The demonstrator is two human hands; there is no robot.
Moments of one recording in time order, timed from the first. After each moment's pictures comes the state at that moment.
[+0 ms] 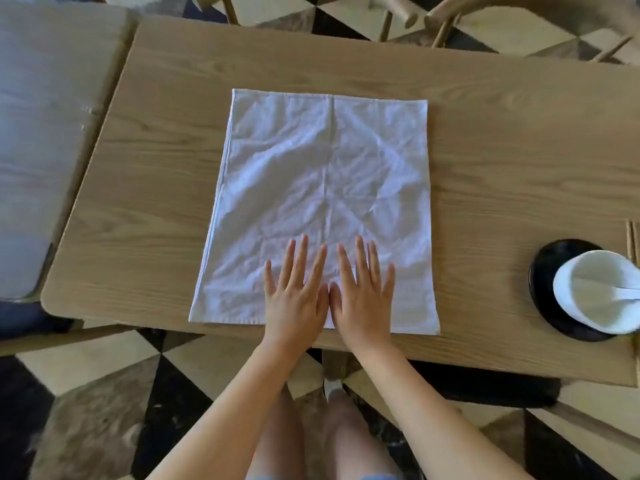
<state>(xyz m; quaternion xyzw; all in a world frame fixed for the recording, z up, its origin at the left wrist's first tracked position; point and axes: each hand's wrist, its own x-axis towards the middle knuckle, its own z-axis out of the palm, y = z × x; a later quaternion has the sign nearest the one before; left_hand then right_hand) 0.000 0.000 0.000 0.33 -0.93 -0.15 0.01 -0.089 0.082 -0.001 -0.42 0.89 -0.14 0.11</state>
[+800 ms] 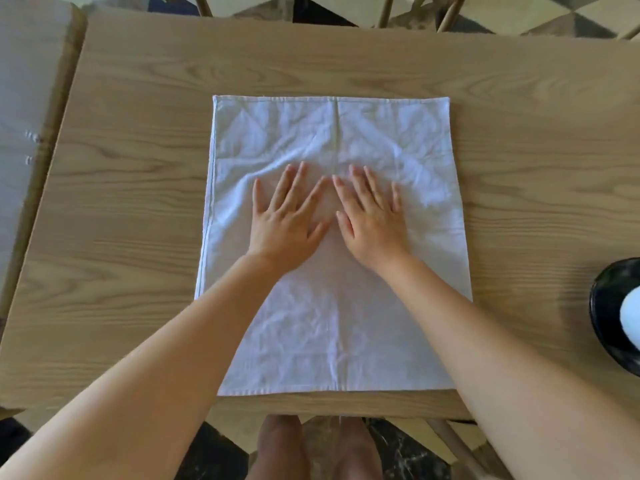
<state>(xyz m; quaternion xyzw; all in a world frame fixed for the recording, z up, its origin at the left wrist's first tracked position) -0.095 -0.162 -0.030 0.23 -0.97 -0.09 -0.04 -0.209 -0.043 -0.035 -0.49 0.87 -0.08 0.06</state>
